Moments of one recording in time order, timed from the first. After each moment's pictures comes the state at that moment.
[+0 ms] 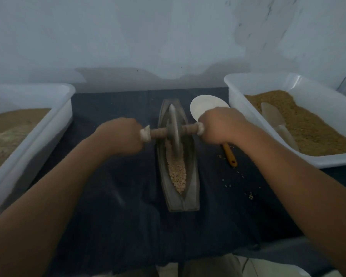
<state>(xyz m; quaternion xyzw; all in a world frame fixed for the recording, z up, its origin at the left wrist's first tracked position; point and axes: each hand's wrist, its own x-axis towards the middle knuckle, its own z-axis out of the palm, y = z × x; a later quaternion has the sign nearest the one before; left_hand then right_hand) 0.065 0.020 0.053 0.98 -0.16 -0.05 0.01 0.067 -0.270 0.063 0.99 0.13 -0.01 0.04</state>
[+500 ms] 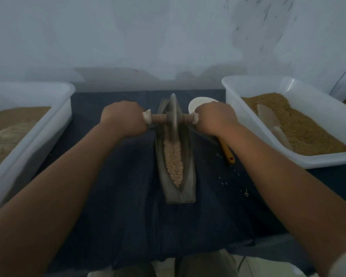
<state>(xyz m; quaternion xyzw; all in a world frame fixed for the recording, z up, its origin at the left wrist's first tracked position) 0.099 0.005 0.057 0.99 -0.09 0.06 -0.02 0.095 -0.266 0.045 0.99 0.09 0.12 0.05</state>
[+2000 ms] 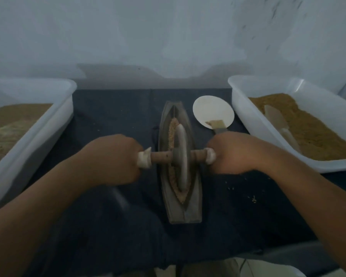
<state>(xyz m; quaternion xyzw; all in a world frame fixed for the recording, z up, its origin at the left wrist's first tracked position) 0.006 0.048 0.038 0.97 -0.24 -0.01 0.00 -0.004 -0.268 0.070 0.97 0.16 -0.18 -0.01</state>
